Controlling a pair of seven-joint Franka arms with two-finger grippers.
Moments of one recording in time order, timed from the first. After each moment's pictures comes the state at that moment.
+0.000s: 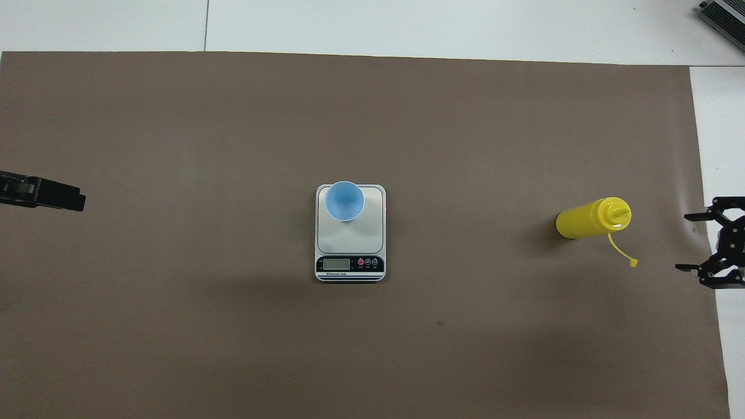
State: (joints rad) left arm 0.02 -0.06 -0.07 -1.63 -0.01 1.58 0.13; right arm -0.50 -0.06 0.09 -2.08 0.29 1.95 -1.73
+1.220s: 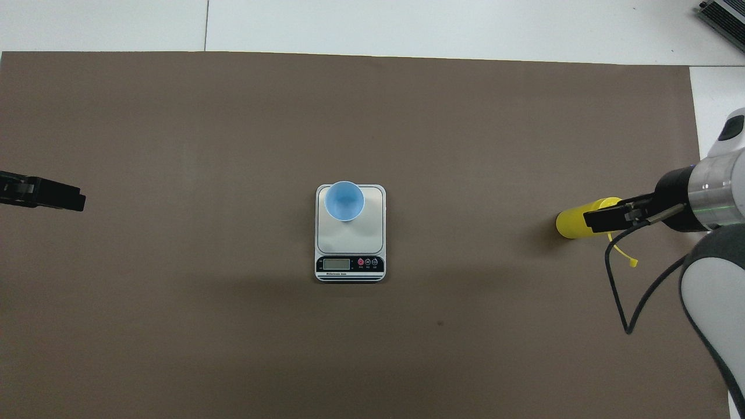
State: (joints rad) left arm 0.02 -0.06 -0.07 -1.63 -0.01 1.58 0.13; right arm -0.07 -0.12 0.11 -1.84 0.08 1.78 -0.23
